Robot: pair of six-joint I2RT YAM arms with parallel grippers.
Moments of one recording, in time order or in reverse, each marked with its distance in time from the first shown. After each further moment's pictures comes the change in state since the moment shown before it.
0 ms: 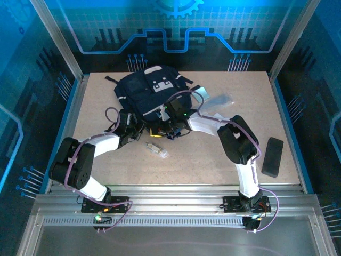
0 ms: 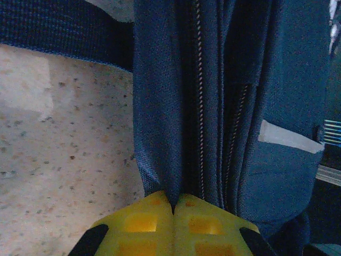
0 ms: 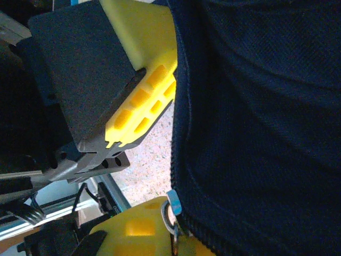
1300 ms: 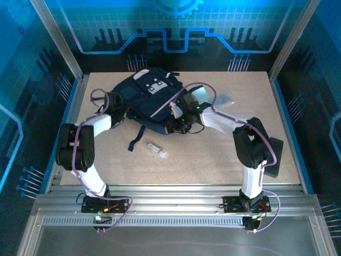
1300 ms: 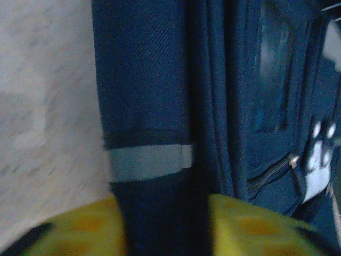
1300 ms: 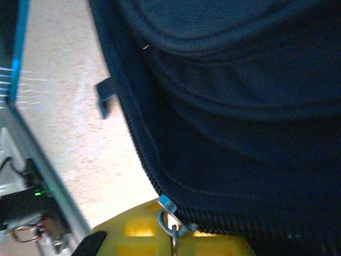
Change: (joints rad) left arm 0.240 0.225 0.353 -0.159 -0.089 0.222; right arm -0.079 -0.125 -0.018 -0.245 0.111 -0.368
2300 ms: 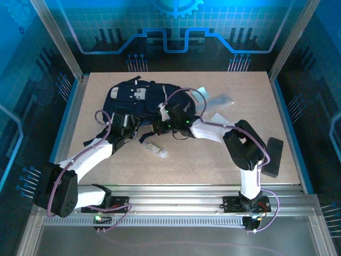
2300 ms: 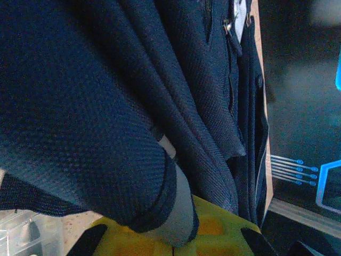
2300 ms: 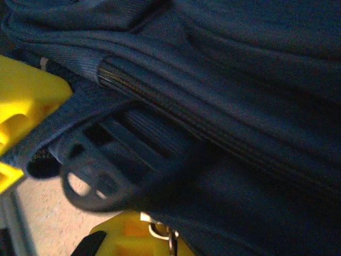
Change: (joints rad) left arm -0.297 -0.513 -0.343 -0.092 -0.134 -0.368; right arm 0.099 0.011 -0.150 0.471 0.226 0.111
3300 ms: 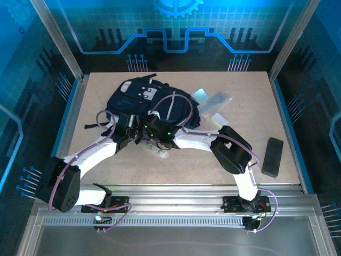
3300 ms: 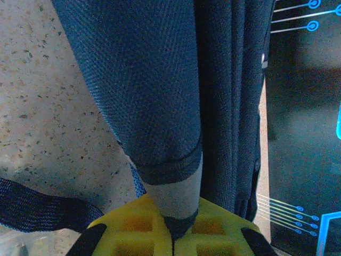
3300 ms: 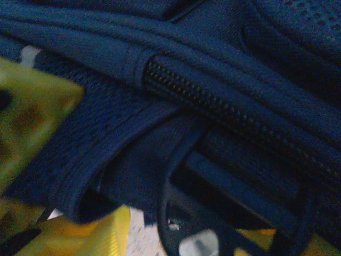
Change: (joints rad) left arm -0.077 0.051 0.029 -0.014 -0.187 -0.161; right arm 0.246 0.119 0.148 -0.018 0.562 0.237
